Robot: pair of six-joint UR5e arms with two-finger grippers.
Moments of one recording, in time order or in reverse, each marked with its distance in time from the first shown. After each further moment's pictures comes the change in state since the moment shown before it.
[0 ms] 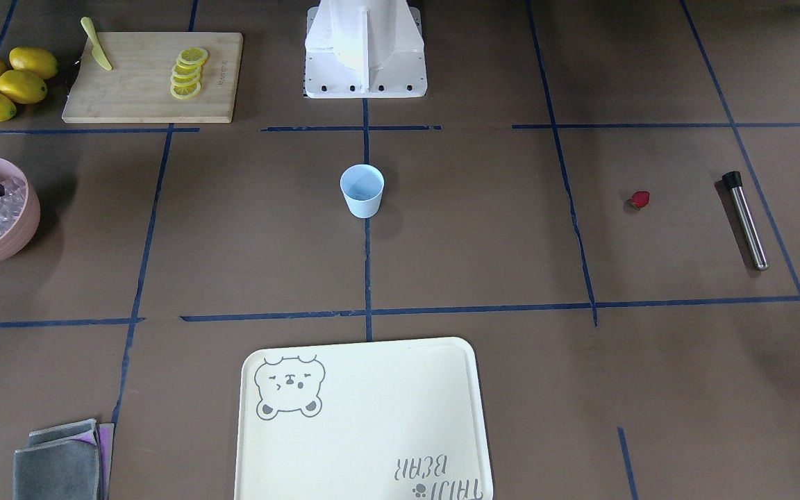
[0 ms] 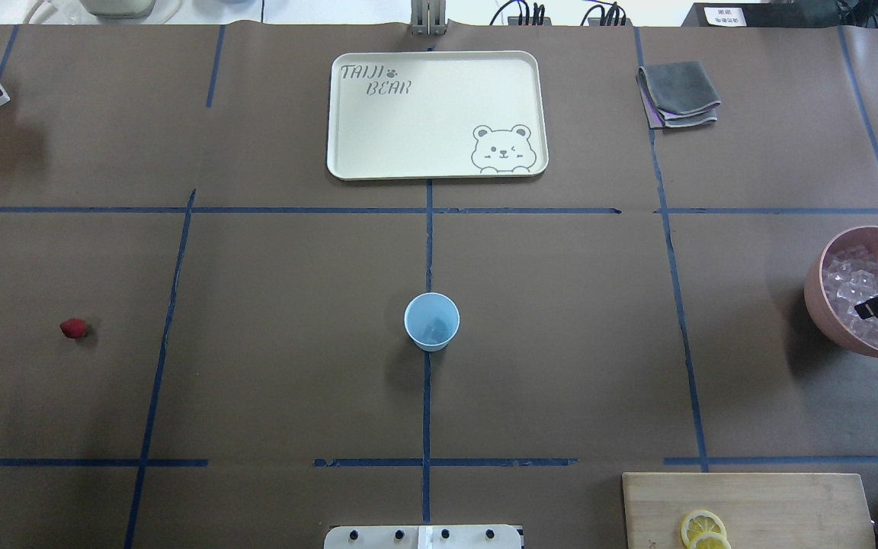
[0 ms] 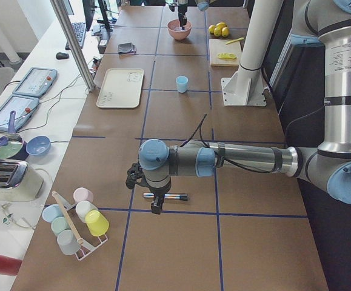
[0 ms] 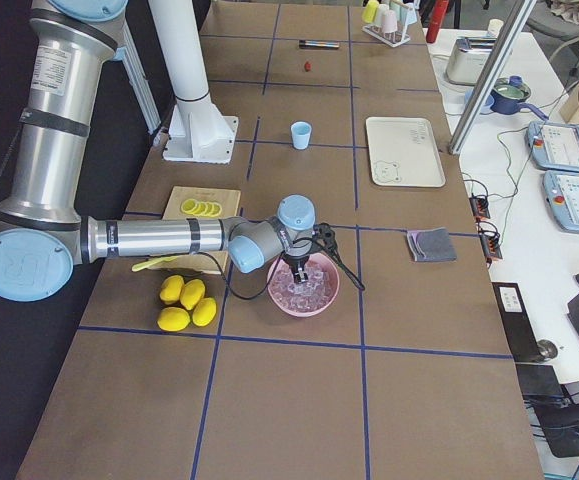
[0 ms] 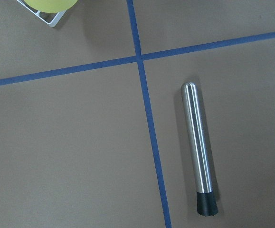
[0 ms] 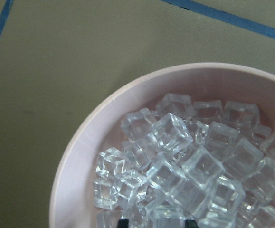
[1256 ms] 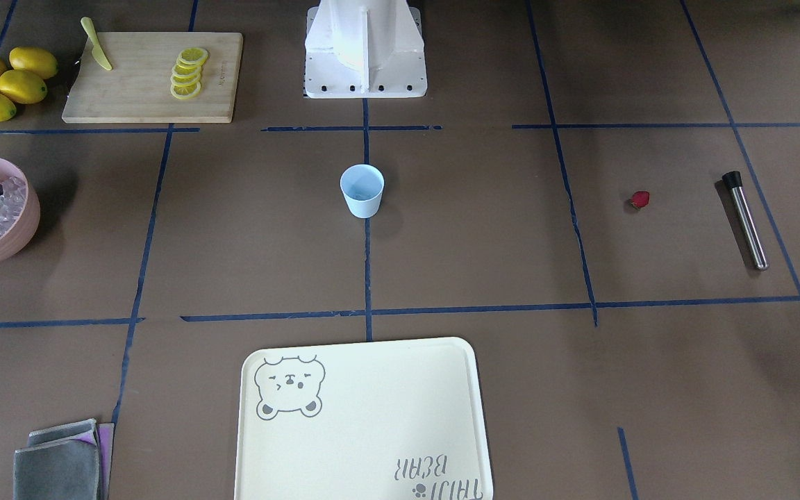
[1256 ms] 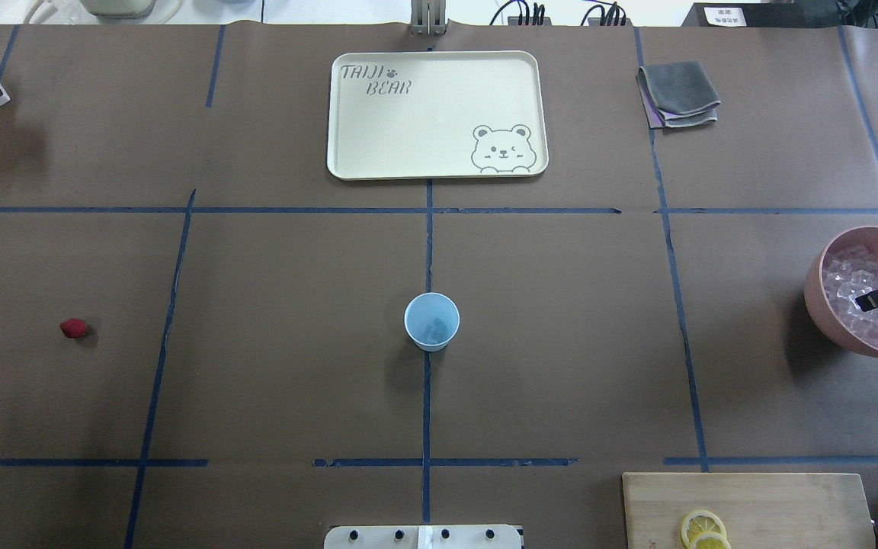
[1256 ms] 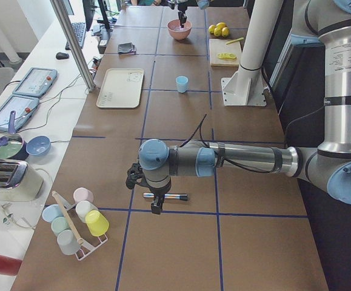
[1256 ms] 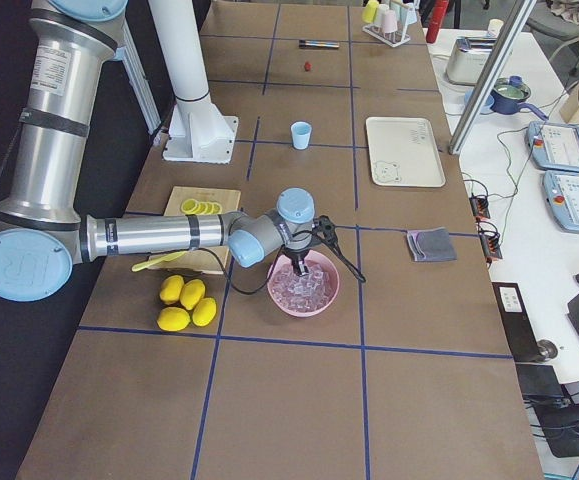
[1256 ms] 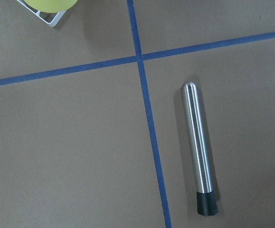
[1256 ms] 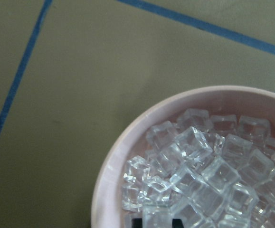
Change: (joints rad) left arm 0.000 0.000 0.000 0.001 0.000 0.000; right arm 0.017 0.005 0.100 -0.089 0.010 0.005
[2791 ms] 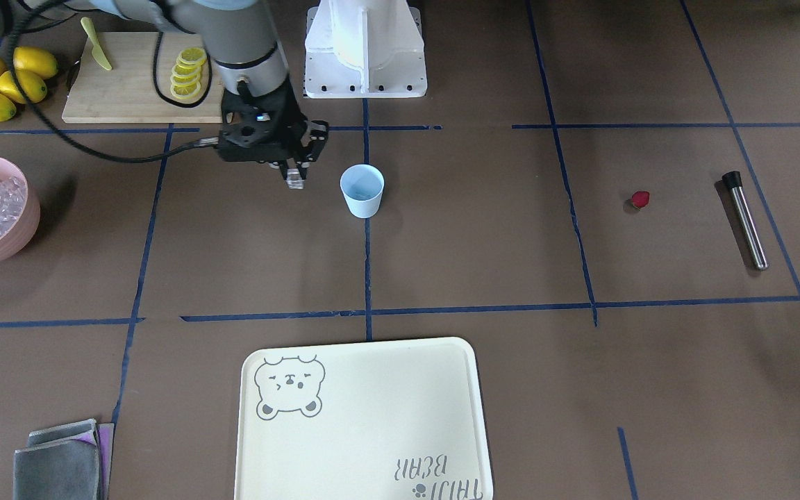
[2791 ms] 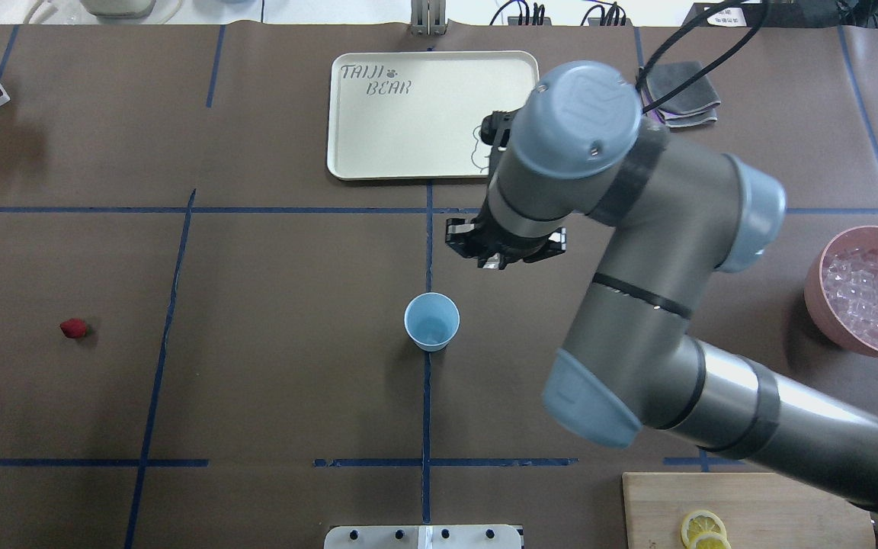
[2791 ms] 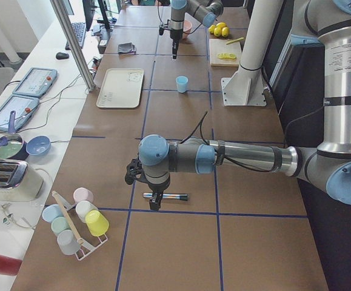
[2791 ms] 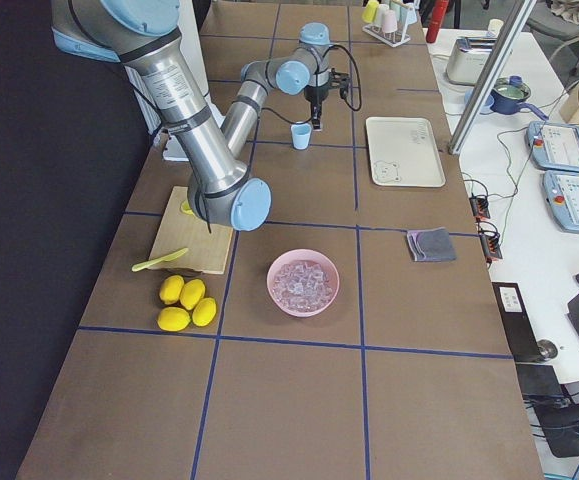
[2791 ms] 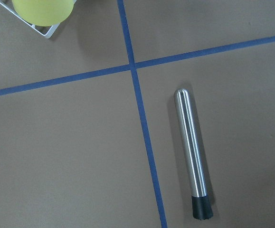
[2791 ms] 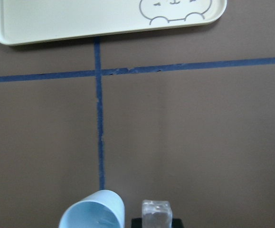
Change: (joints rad) left arm 0.002 -0.003 -0.021 -0.004 0.000 0.001; right arm -0.547 0.969 -0.040 -0.646 -0.418 0.938
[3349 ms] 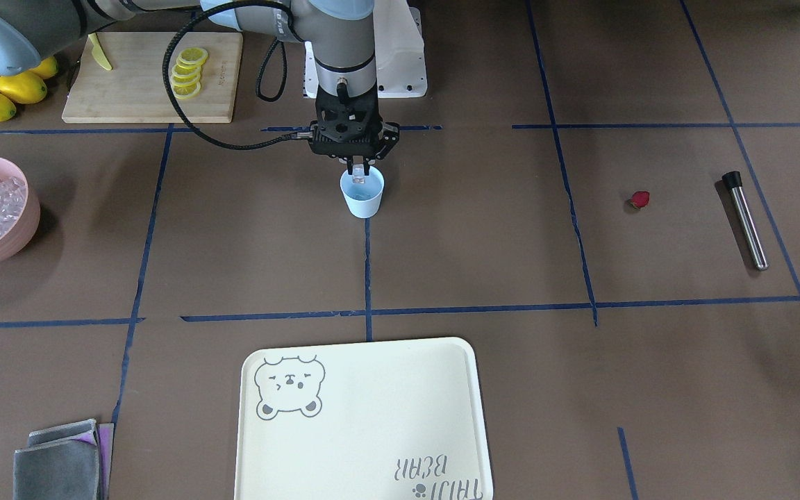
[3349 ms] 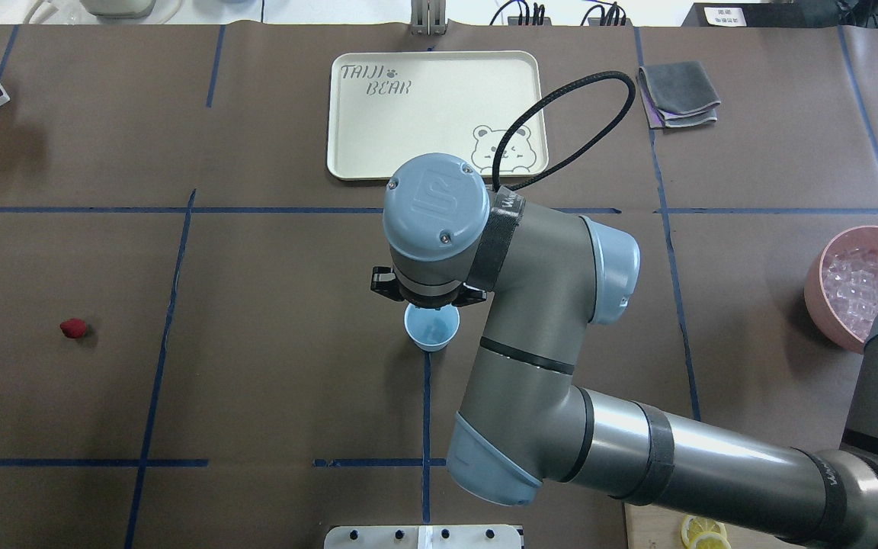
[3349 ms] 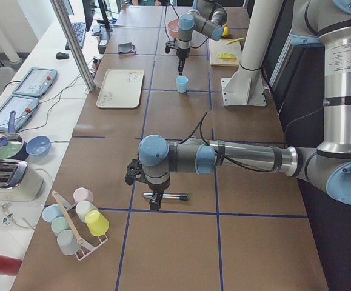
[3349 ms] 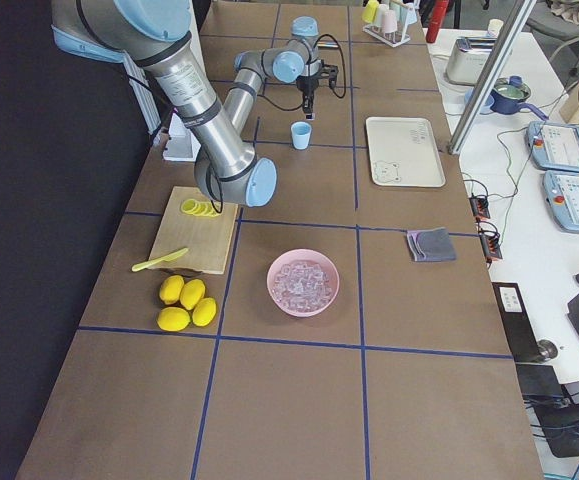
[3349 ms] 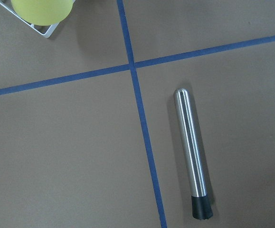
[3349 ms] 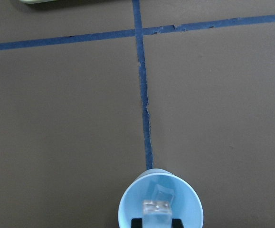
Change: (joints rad) left arm 0.001 0.000 0.001 0.000 -0.001 0.000; right arm -0.118 0.090 -0.127 0.015 -0.100 0.094
